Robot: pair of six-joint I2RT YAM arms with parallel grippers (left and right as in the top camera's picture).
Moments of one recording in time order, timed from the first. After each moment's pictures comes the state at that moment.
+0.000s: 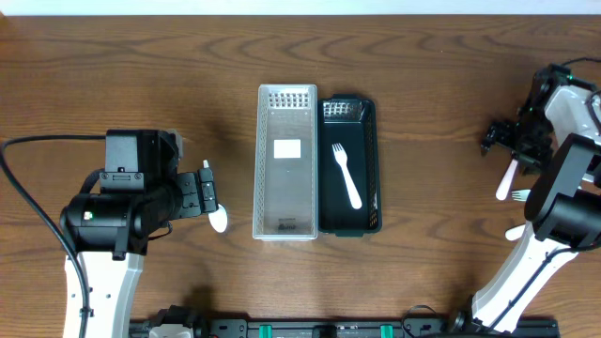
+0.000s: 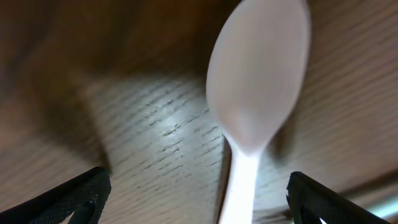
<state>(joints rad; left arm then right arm) -0.04 1.07 1.14 -1.20 0.07 -0.18 -0.37 2.20 1.63 -1.07 0.04 0.19</state>
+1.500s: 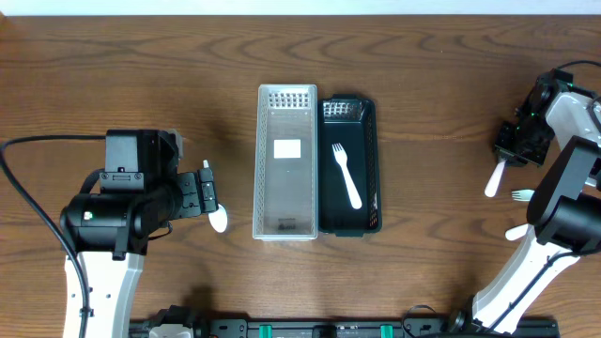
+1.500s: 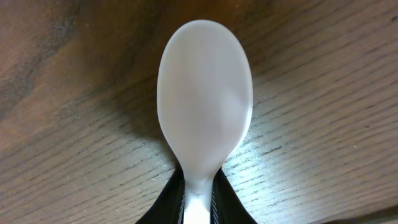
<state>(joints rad) -0.04 1.07 1.14 -1.20 0.07 -0.18 -0.38 2.18 1.58 -1.00 0.00 0.14</state>
